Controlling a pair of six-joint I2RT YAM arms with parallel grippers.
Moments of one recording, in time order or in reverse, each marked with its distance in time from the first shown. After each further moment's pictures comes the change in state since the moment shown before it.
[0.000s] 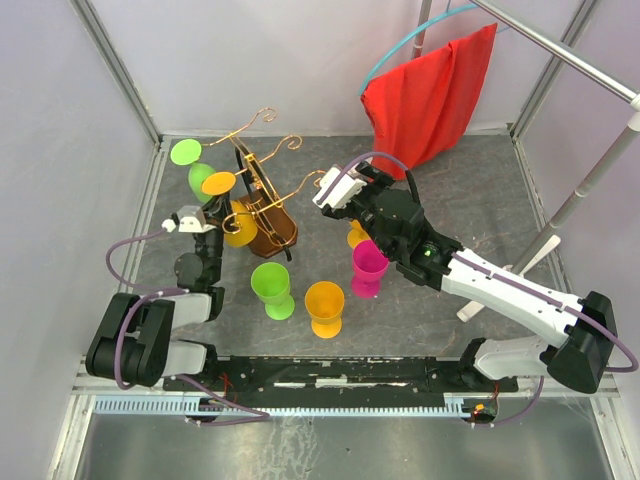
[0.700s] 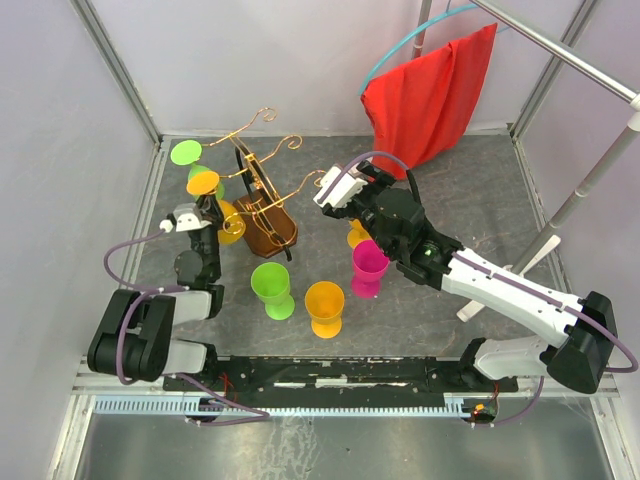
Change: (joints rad) left arm 0.010 0.043 0.030 0.001 -0.156 0.098; right arm -0.006 0.000 -0.001 -0.003 0.001 -0.001
